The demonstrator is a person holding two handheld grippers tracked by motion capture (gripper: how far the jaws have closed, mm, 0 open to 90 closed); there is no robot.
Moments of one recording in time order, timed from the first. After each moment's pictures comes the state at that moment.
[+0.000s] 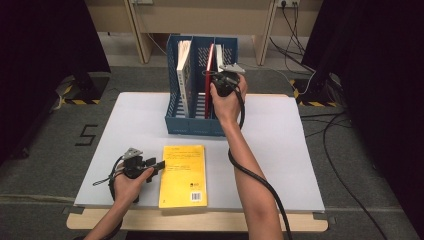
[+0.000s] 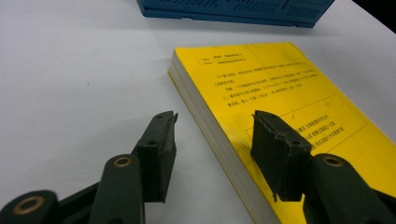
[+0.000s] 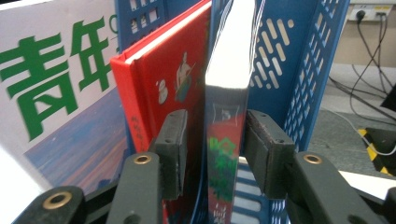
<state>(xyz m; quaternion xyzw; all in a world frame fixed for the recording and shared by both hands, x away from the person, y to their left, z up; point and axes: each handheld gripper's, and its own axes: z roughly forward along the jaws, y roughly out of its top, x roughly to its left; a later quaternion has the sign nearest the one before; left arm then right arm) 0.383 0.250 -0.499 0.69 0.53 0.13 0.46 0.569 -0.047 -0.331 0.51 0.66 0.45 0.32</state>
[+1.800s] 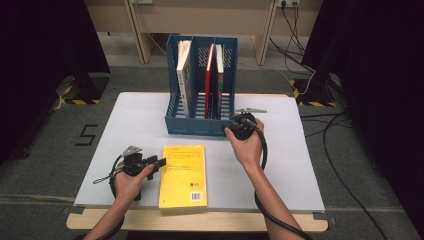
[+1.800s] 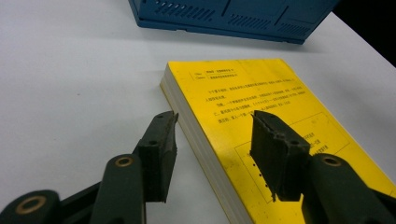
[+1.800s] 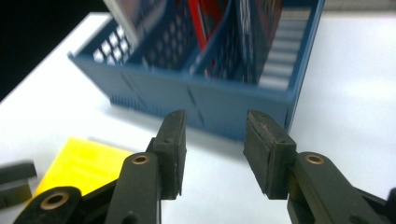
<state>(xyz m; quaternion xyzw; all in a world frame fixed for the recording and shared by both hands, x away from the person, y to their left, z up) 0.388 0.248 -0.495 0.68 0.55 0.11 0.48 0.468 -0.104 -0.396 0.54 0.72 0.41 0.13</state>
